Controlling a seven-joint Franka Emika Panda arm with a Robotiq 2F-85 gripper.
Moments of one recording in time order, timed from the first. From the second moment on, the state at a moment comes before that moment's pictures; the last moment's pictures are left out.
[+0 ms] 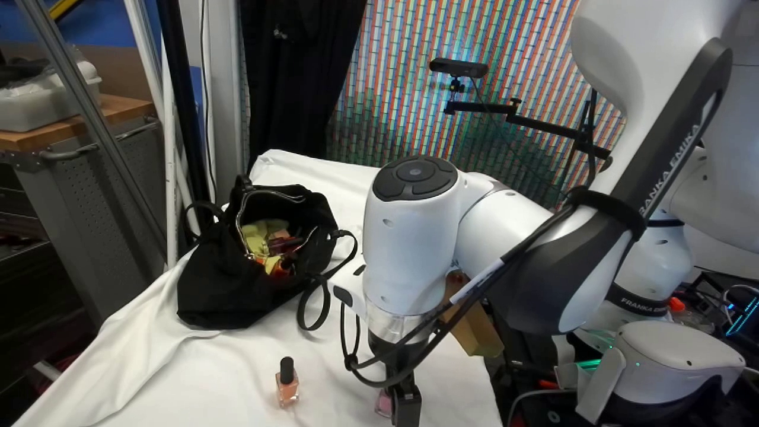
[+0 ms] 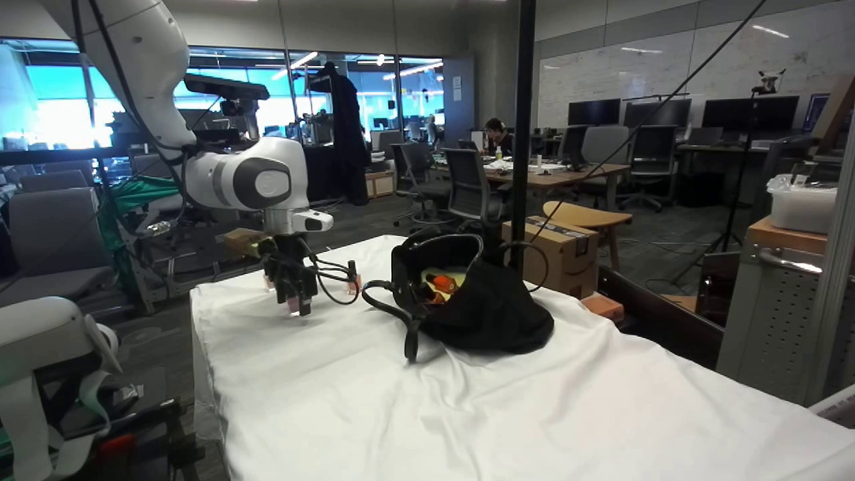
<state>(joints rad) 0.34 0.31 0.16 -2.29 -0.11 2.50 0.29</state>
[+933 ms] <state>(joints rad) 0.32 0.34 0.16 -2.26 -0.10 2.50 0.27</state>
